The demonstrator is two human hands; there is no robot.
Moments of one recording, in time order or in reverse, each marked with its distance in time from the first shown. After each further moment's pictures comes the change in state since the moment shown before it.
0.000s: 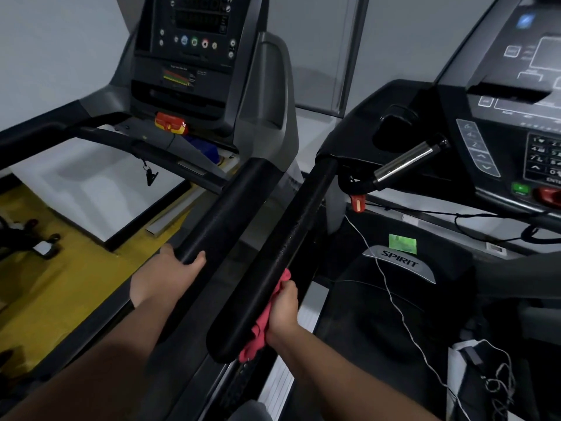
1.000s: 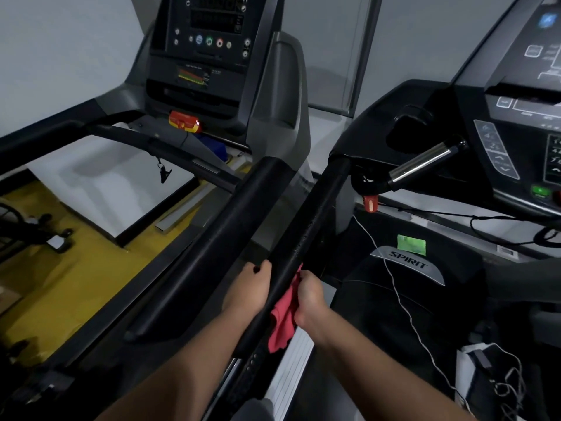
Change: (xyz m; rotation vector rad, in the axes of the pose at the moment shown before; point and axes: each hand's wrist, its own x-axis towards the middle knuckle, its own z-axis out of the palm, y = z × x) left_hand -0.062 0.076 0.024 -0.577 -0.494 -0.071; right_hand -0.021 -0.042 0.003 -0.003 -0.050 0.119
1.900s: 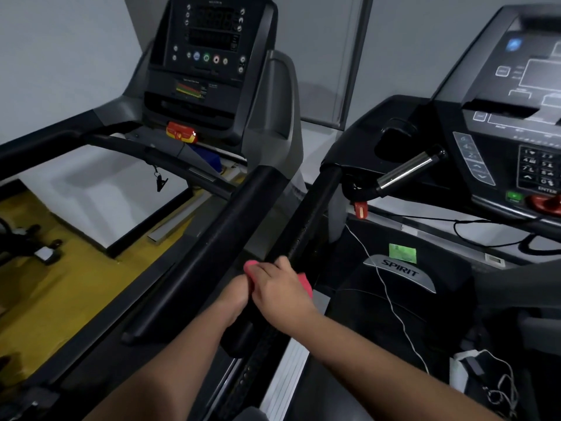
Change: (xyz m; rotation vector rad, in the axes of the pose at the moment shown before) left_hand -0.005 -0.004 -0.006 -0.427 -0.187 0.019; right_hand -0.001 0.013 0.003 -1.709 -0.076 -1.378
